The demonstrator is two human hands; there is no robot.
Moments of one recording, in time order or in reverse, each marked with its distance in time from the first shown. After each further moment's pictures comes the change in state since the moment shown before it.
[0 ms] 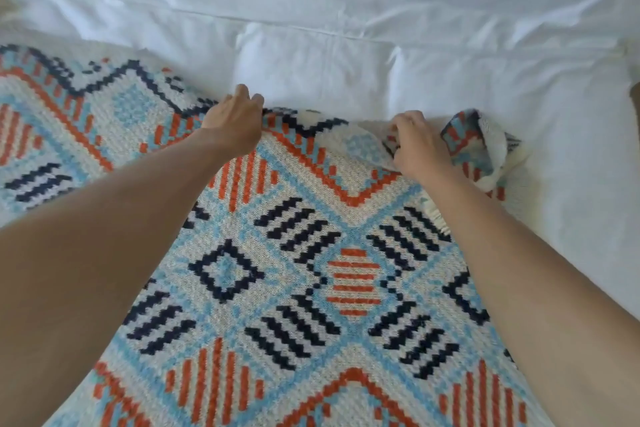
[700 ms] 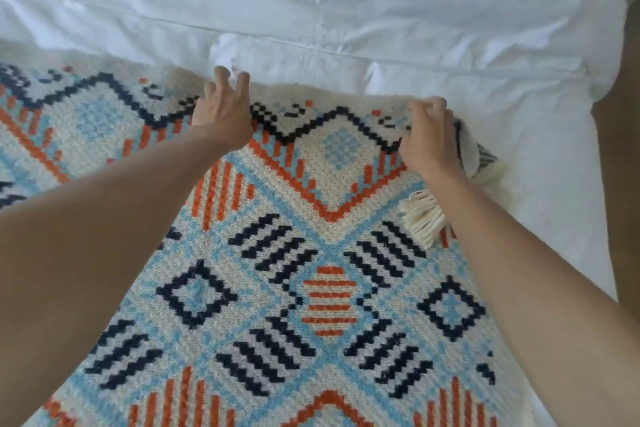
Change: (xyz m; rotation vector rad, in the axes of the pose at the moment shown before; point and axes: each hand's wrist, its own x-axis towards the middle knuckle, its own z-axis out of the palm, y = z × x) left_hand 0.041 0.014 -0.001 -0.169 0.071 -0.102; right_hand 0.023 0.033 -0.027 -0.062 0.247 0.121
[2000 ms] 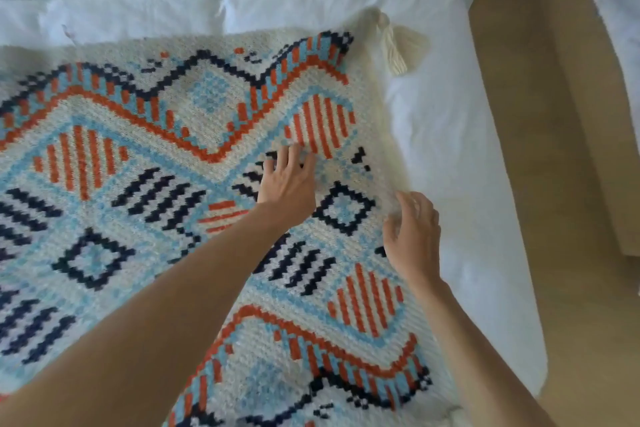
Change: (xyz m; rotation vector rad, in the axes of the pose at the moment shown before) left_hand -0.189 0.221 0.106 0.137 -0.185 0.501; right_hand -0.285 0.155 0.029 0.251 -0.001 0.363
